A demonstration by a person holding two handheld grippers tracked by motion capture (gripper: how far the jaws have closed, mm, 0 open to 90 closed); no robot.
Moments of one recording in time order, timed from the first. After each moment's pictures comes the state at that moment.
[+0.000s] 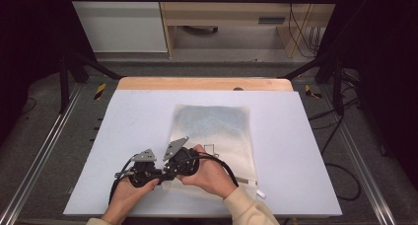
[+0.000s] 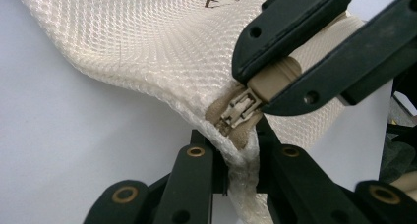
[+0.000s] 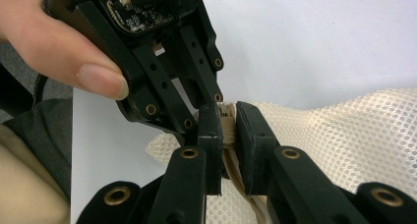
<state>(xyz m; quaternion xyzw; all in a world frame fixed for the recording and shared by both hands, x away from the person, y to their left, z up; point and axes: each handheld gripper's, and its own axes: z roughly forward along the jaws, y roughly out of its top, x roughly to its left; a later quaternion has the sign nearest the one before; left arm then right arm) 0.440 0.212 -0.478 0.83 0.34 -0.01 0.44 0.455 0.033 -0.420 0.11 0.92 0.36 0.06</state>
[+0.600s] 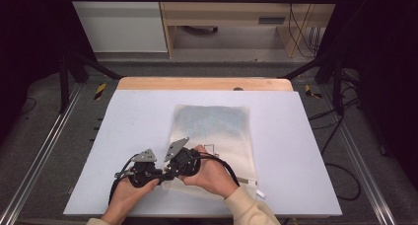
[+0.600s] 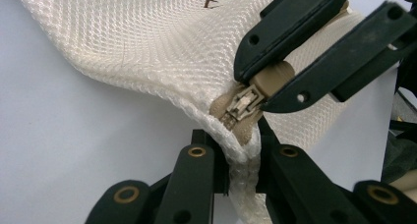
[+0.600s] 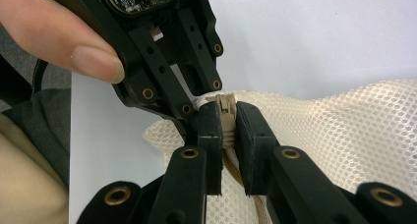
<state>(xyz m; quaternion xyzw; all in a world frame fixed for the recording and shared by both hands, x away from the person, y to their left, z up) 0.439 0.212 -0.476 0.84 0.33 0.00 0.44 0.455 0.030 -0.422 0.10 0.93 0.35 0.06</state>
